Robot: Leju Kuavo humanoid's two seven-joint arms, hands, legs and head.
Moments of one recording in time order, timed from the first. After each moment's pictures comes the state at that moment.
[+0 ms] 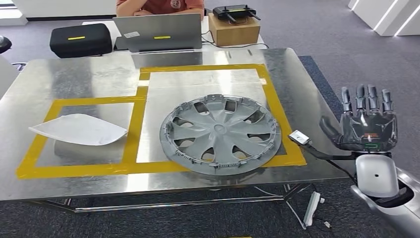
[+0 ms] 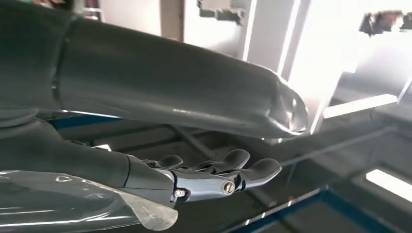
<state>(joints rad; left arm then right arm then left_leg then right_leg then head) 0.02 -0.14 0.30 -0.26 -0.61 0.12 -0.07 -0.26 -0.64 0.49 -1.83 1.57 -0.14 0.70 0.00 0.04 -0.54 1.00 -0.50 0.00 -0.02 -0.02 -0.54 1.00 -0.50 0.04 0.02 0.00</state>
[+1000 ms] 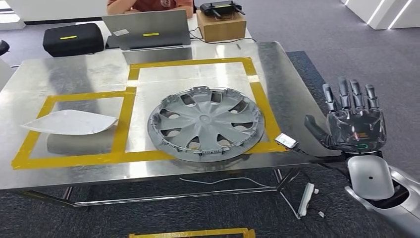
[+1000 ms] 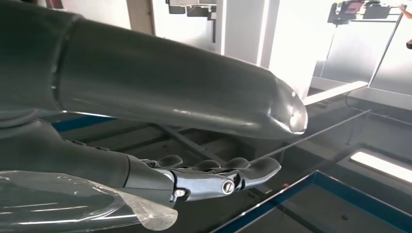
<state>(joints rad) 0.03 -0.16 0.35 -0.28 -0.62 0.12 -0.09 -0.30 -0.67 0.59 -1.90 1.57 -0.17 0.70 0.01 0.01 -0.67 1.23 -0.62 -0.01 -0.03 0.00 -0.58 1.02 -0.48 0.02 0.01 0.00</state>
